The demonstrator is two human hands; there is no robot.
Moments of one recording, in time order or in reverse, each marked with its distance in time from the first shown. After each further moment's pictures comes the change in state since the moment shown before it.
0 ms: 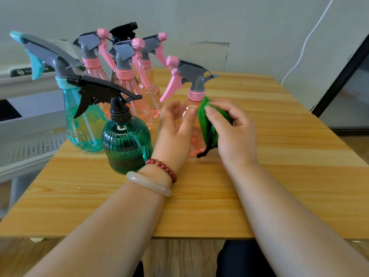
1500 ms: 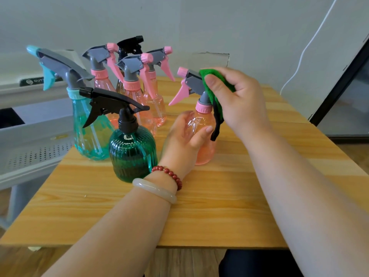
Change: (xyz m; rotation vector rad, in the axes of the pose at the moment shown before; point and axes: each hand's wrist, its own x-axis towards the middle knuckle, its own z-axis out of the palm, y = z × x) left_hand 0.008 -0.007 -0.001 0.002 -0.164 0.024; right_hand 0.060 -0.037 0.008 -0.315 -0.221 -0.213
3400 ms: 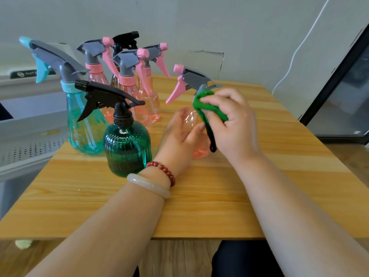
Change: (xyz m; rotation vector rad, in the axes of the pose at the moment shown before) left_hand -0.001 -0.003 0.001 0.089 -0.018 0.057; right_hand -0.042 0.019 0.000 -0.412 0.108 -0.254
